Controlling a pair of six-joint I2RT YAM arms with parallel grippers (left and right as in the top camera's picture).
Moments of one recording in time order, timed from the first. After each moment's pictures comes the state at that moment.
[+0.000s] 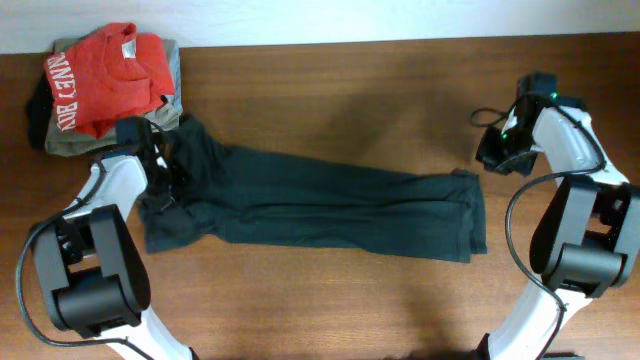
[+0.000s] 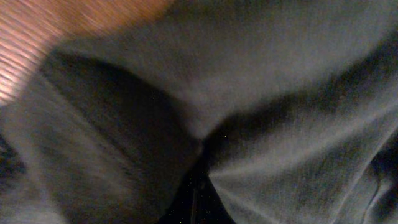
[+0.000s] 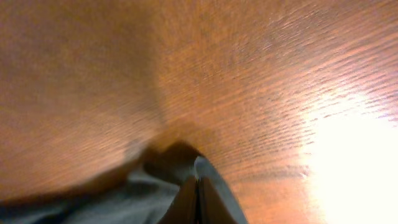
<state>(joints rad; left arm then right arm) 0.21 1.94 1.24 -0.66 0.12 -0.43 -0.24 2.05 1.58 -0.99 -0.09 0.26</state>
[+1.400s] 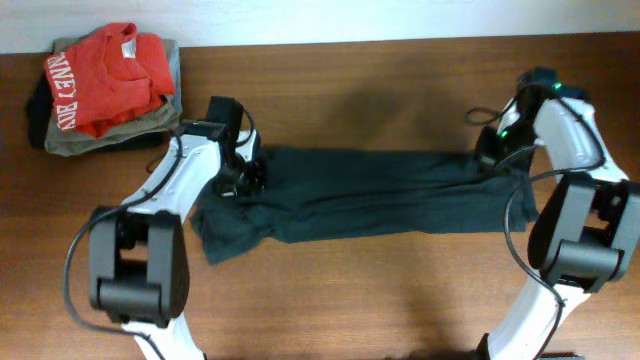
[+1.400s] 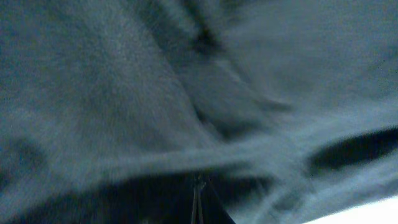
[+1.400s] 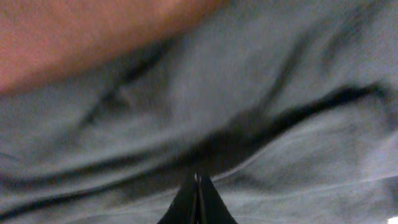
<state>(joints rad) -0.17 1.98 1.39 -0.89 0.24 -0.18 -0.22 2.08 1.59 -1.08 -0.18 0.20</state>
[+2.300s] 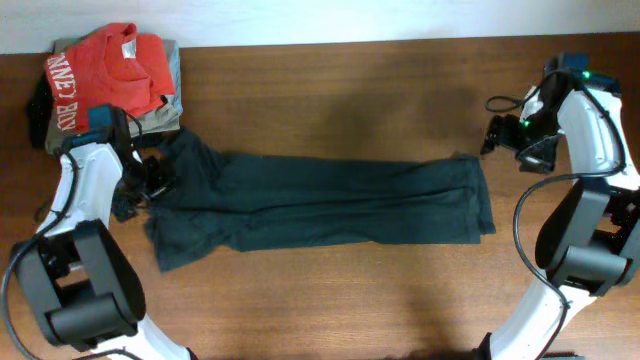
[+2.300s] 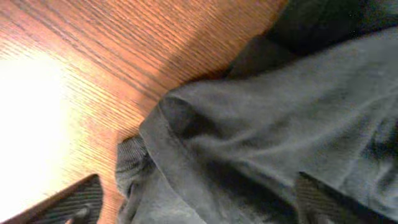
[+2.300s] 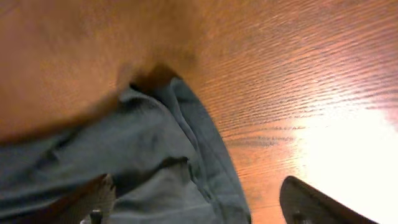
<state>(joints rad) 0.26 1.89 1.39 -0.98 0.00 -0.34 -0.29 2.08 1.75 -1.20 -0.15 0.12</state>
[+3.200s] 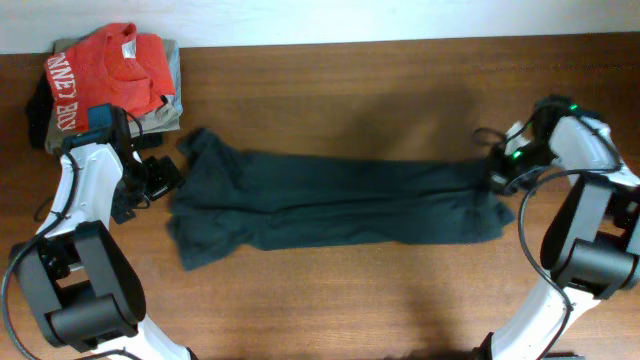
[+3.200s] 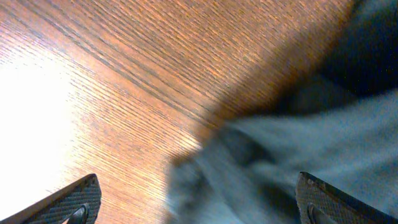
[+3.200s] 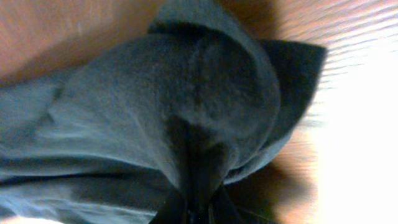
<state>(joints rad) 0.26 1.89 1.39 -0.98 -0.01 -0.34 -0.34 2.07 1.53 -1.13 -0.32 0.08</state>
